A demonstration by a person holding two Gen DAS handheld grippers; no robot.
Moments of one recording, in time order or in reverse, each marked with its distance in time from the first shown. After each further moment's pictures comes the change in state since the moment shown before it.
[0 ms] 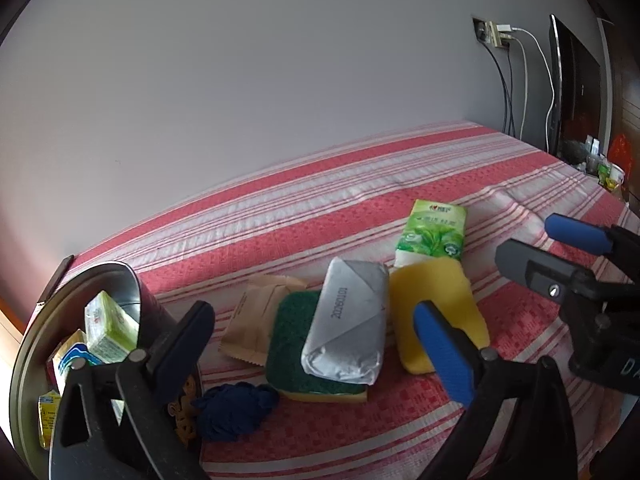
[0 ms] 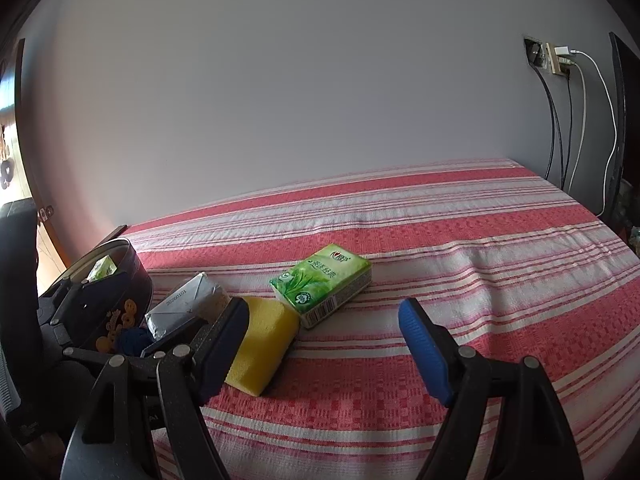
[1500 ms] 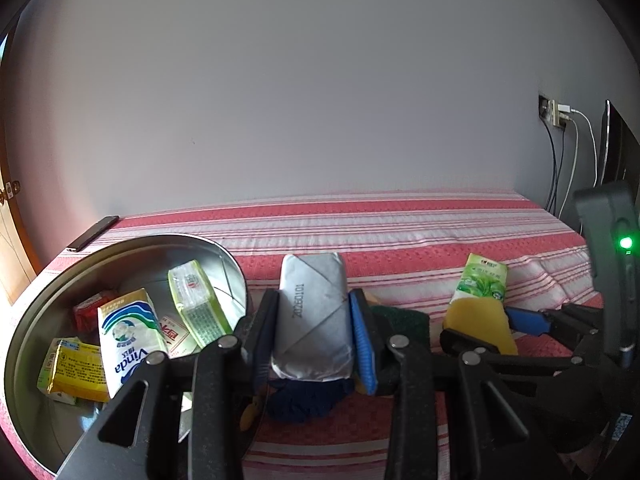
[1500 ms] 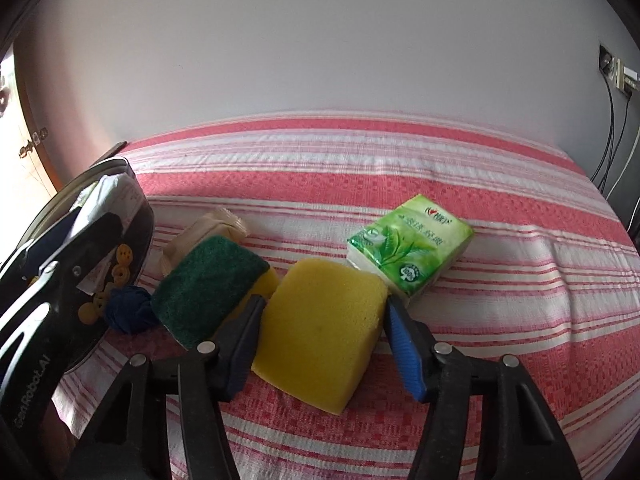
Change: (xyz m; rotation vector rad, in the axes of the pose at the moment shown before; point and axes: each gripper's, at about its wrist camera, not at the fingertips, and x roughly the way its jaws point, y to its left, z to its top) left arm -0.037 0.055 -0.020 -0.259 -0.135 0.105; right arm 0.056 0.061 0.004 -0.160 0.236 -0.017
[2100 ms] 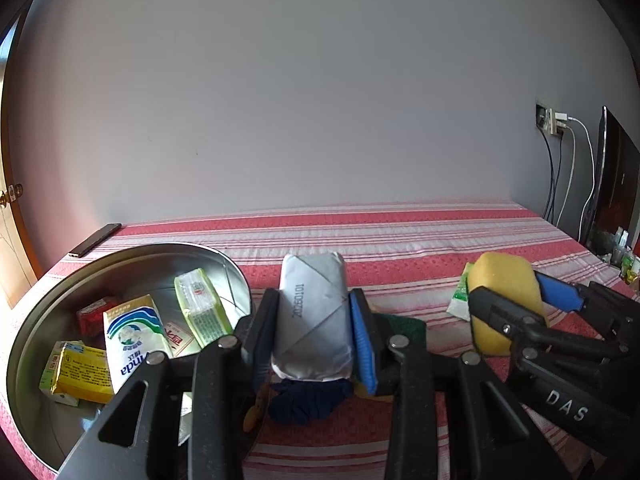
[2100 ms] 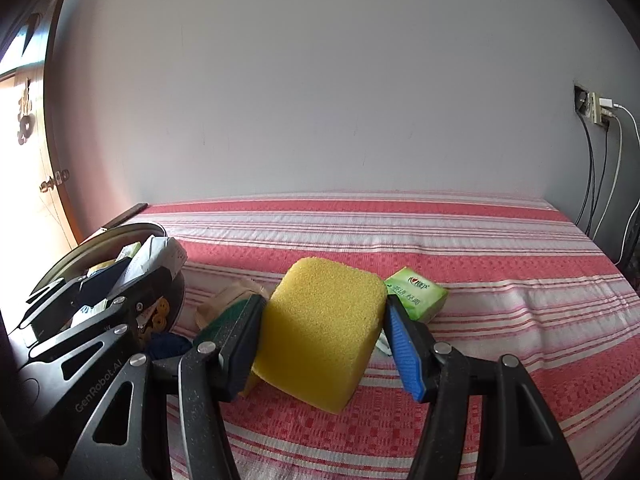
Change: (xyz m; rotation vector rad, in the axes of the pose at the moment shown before) left arm -0.010 0.001 0.000 -0.004 -0.048 -0.001; right arm -0.047 0.003 -0.003 0.009 -0.277 0.022
